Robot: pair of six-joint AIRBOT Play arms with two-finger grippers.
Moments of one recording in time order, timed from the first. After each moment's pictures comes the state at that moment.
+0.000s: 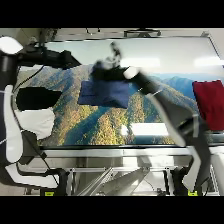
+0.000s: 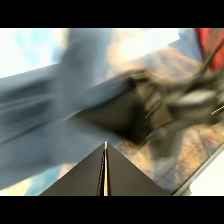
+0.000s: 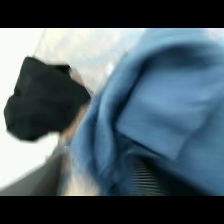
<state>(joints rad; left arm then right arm) -0.01 -1.56 1.85 0.81 -1.39 -1.32 0.57 -1.99 1.88 -0.56 0.57 1.27</state>
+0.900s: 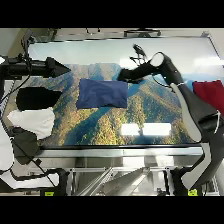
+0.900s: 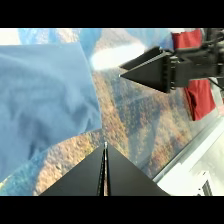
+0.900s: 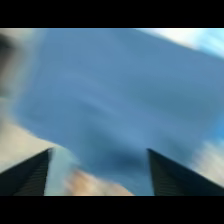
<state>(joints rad) 0.15 -1.47 1.63 0.61 -1.41 -1.22 0.26 -1.87 1.83 -0.96 1.16 1.56</state>
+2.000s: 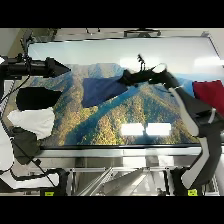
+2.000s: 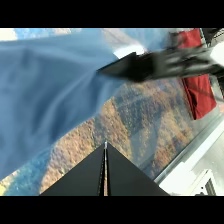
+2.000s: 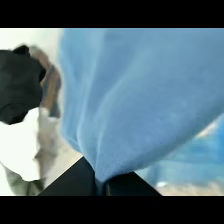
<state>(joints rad) 0.15 -1.47 1.63 0.60 -1.41 -1.20 0.18 -1.89 1.72 -0.52 1.02 1.37</state>
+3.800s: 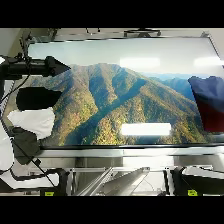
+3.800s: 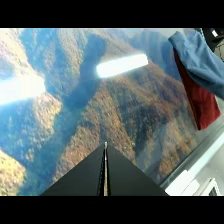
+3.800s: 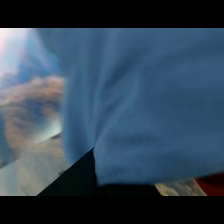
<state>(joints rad) 0.15 -1.47 1.63 0.60 -1.39 -1.20 -0.96 -1.44 1.23 -0.91 1.23 1.44</state>
